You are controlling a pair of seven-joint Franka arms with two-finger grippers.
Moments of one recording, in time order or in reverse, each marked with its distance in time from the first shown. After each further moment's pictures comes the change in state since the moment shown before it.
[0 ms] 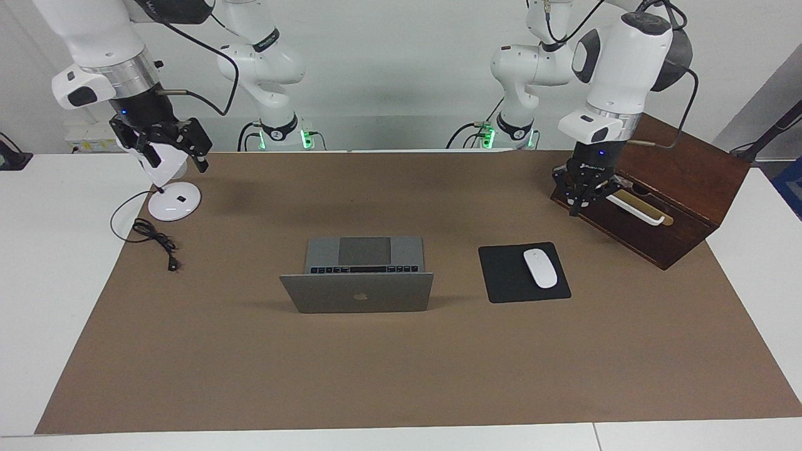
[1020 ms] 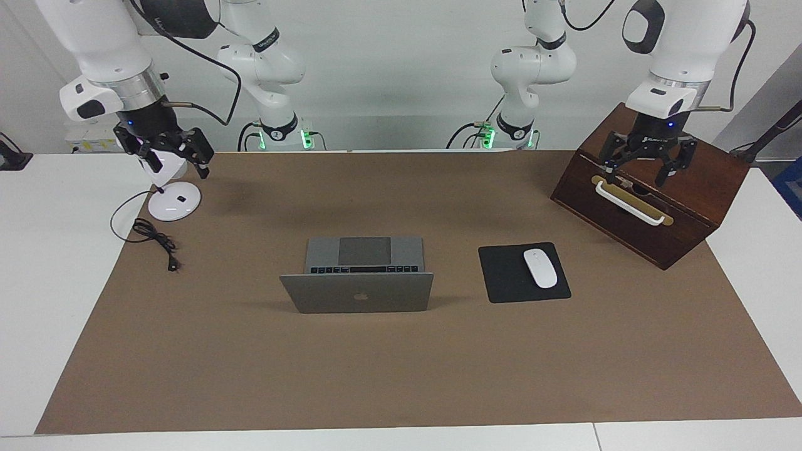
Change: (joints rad) left arm 0.175 -0.056 0.002 0.057 0.006 -0.137 -0.030; right arm -0.001 0.000 0.000 -0.048 -0.037 0.007 0.000
